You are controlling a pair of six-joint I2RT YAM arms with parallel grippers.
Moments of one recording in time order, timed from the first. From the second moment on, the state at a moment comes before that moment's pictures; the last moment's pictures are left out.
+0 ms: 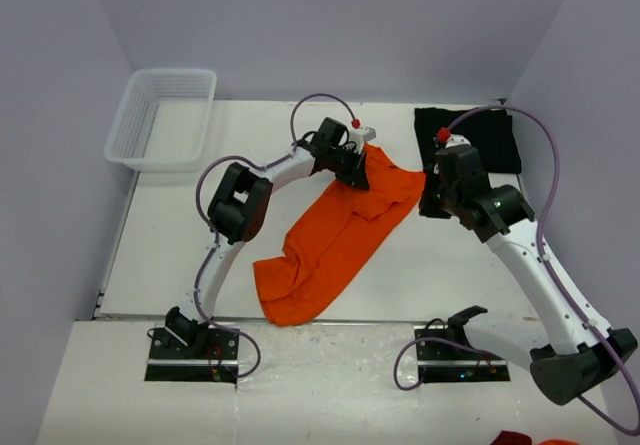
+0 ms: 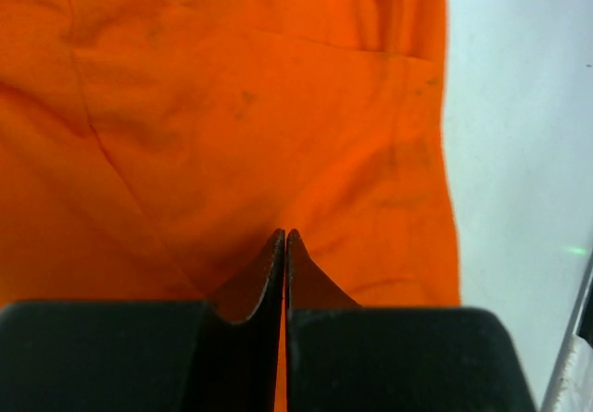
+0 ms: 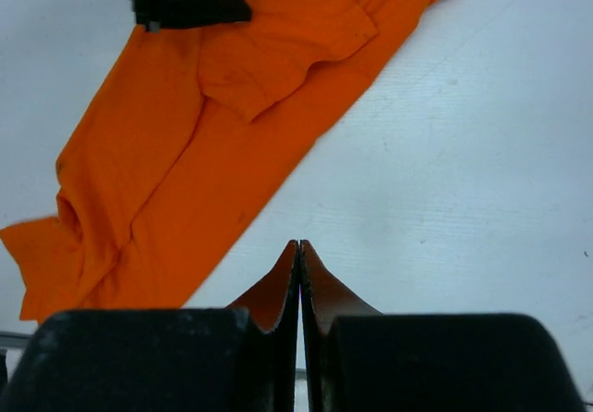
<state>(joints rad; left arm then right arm) -0.60 2.40 1.91 -0.31 0.64 -0.17 0.42 1.10 1.21 -0.95 0.18 0.43</state>
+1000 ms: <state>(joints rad) -0.24 2.65 2.20 -0.29 0.74 -0.30 0.91 1.80 1.29 -0.63 -0.09 0.49</state>
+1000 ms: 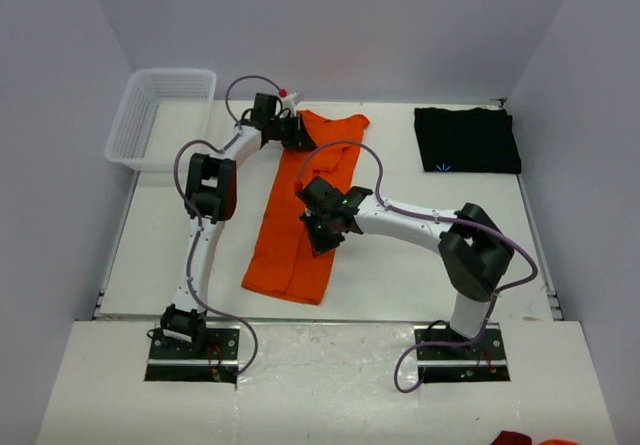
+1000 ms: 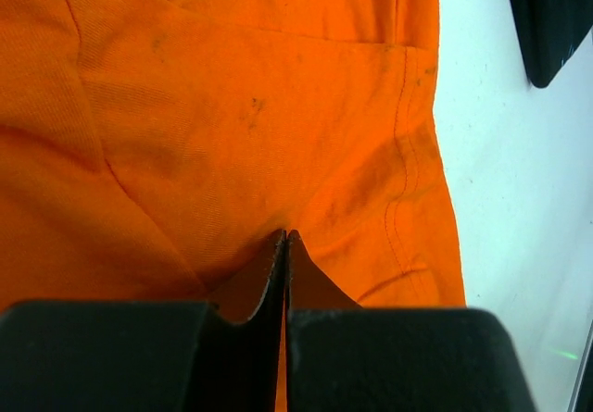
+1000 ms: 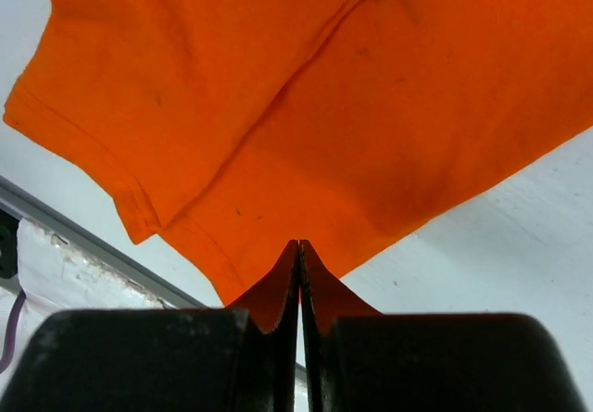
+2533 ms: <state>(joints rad) -0.21 2.69 2.22 -0.19 0.79 -0.36 0.84 1.67 0.95 -0.53 0.12 0.87</state>
